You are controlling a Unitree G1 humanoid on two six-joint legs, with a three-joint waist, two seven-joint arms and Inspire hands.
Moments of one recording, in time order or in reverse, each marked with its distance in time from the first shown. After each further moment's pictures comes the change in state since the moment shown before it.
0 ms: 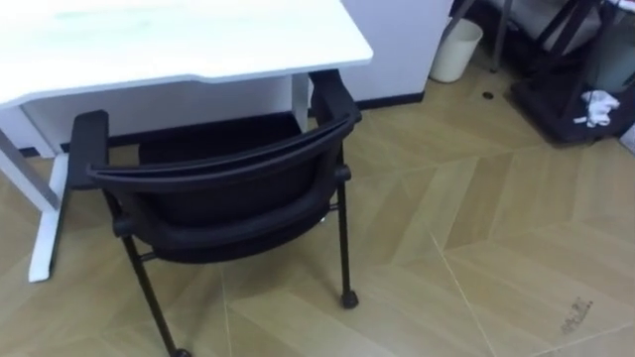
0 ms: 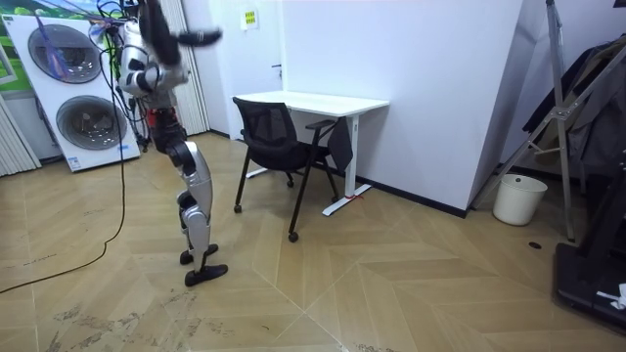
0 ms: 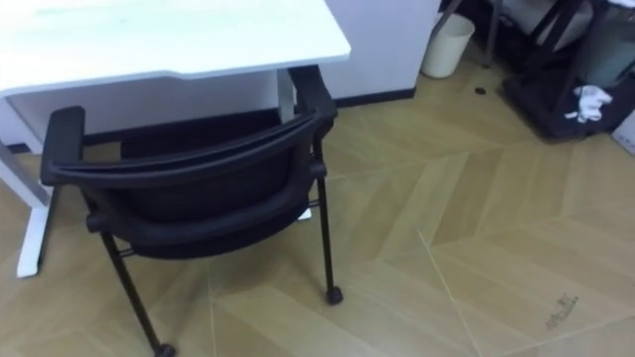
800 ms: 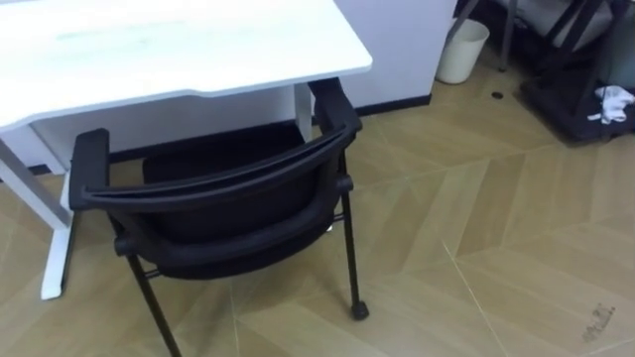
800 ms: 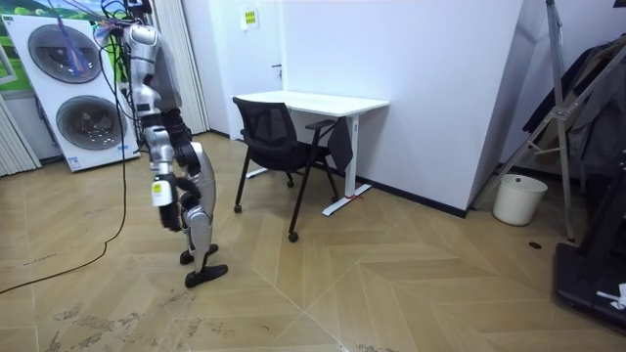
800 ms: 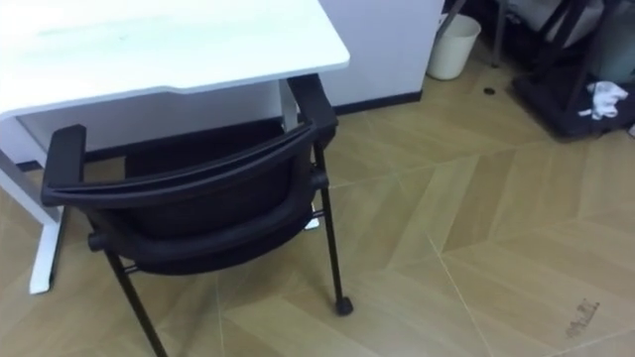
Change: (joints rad) left arm 0.064 -0.272 -0.559 1.023 -0.301 0.076 -0.584; right arm -0.090 0.284 0.566 1.173 0.331 0.102 0.622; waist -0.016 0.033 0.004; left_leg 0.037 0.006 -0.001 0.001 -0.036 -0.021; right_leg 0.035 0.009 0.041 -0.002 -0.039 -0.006
